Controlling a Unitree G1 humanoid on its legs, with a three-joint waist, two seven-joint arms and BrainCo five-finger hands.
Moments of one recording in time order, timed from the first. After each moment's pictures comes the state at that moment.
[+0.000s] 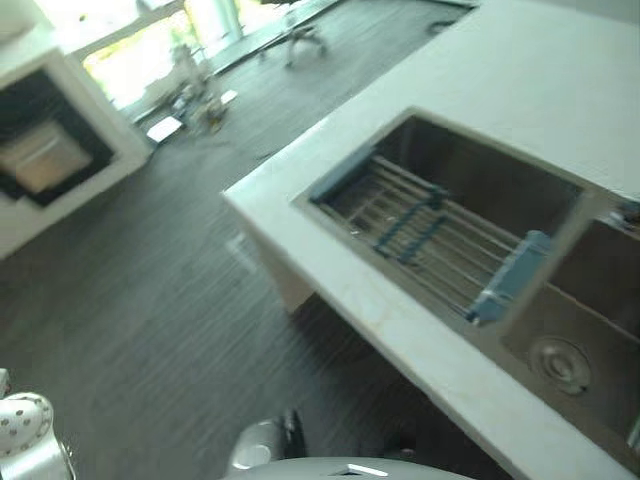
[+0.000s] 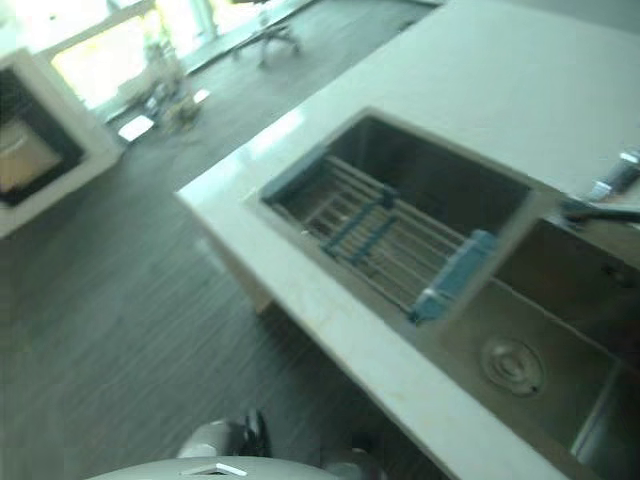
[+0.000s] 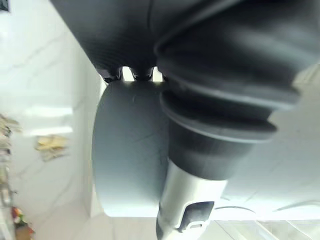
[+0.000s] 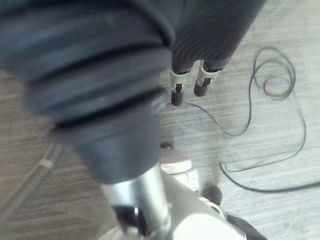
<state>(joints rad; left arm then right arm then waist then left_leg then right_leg) 0.18 0.11 0.75 -0.26 0.15 -0.14 1.03 0.31 -0.17 -0.42 1.06 0.55 0.23 0.12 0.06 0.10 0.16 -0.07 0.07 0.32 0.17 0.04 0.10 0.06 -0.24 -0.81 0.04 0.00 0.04</state>
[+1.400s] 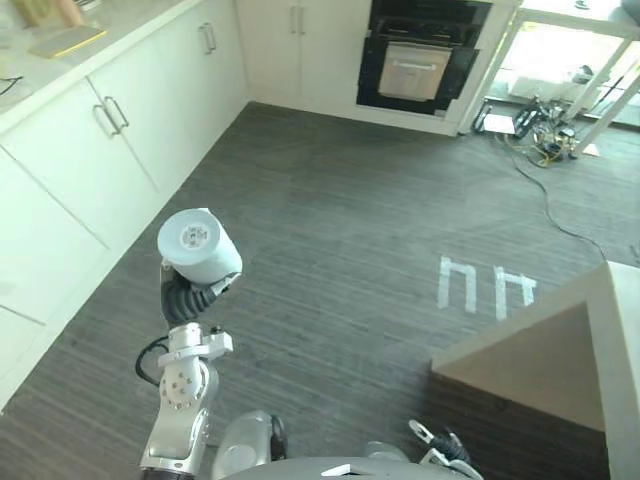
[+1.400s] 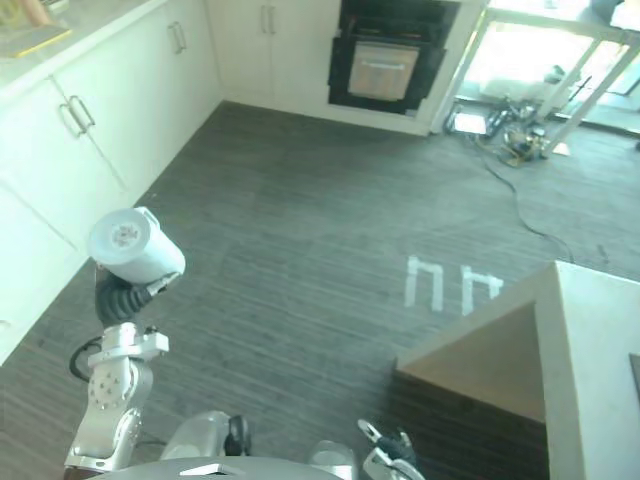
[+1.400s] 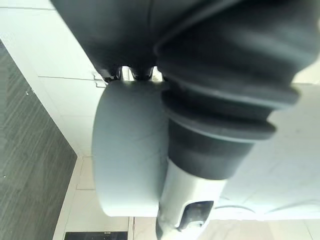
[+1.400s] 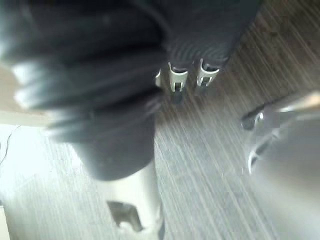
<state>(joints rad) 0.19 0.10 -0.11 -0.12 -0.13 -0.33 0.36 0.20 -0.04 -0.32 0.81 0.41 -0.07 -0.05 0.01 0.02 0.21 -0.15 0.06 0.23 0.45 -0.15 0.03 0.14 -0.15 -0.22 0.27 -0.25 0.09</state>
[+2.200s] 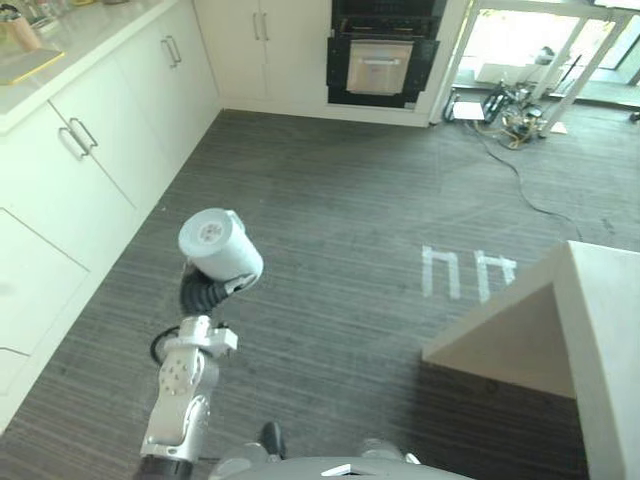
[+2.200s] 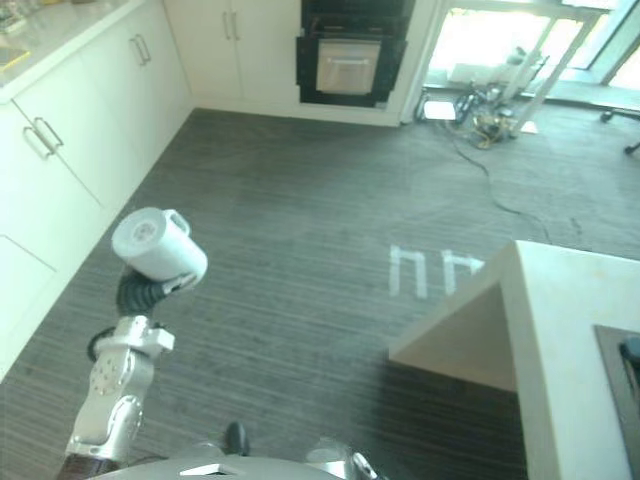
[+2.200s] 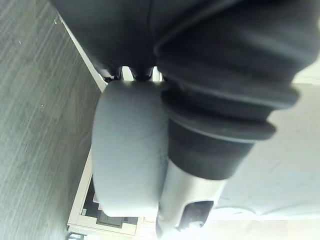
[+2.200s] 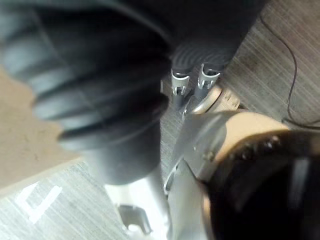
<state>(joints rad) 0.11 0.09 -0.09 -0.10 -0.33 -0.16 0.12 0.20 -0.07 -0.45 1.03 0.52 0.07 0.19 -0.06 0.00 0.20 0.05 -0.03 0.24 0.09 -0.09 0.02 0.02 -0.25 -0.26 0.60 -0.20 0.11</state>
